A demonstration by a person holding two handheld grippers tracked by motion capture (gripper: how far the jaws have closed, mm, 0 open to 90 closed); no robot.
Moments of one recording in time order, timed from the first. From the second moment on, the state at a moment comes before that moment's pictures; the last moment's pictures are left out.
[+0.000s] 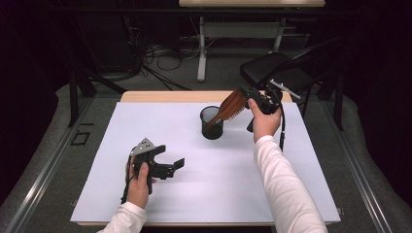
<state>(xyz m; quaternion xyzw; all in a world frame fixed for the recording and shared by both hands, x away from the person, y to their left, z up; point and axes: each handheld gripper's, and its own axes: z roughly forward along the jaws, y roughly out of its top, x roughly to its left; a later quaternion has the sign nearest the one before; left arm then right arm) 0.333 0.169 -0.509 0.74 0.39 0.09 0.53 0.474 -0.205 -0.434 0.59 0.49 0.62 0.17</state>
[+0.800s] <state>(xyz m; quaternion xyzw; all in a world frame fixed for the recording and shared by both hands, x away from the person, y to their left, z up) 0.333 0.168 -0.509 0.74 0.39 0.09 0.53 0.470 -0.227 -0.419 0.58 0.53 0.59 0.19</state>
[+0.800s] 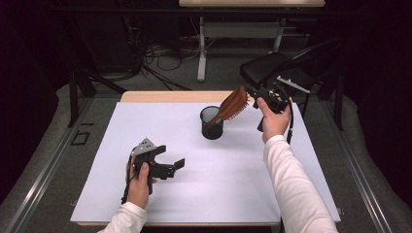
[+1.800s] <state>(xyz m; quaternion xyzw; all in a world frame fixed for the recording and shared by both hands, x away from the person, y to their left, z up) 0.333 0.168 -0.509 0.74 0.39 0.09 0.53 0.451 -0.235 -0.405 0.55 0.58 0.57 0.20</state>
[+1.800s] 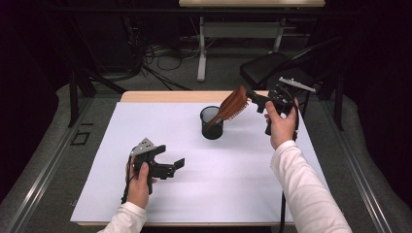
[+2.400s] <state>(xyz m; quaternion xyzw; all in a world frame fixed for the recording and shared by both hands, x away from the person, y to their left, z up) 0.335 0.170 -0.503 0.74 0.39 0.09 0.54 0.432 -0.234 -0.395 0.50 0.63 0.56 0.19</state>
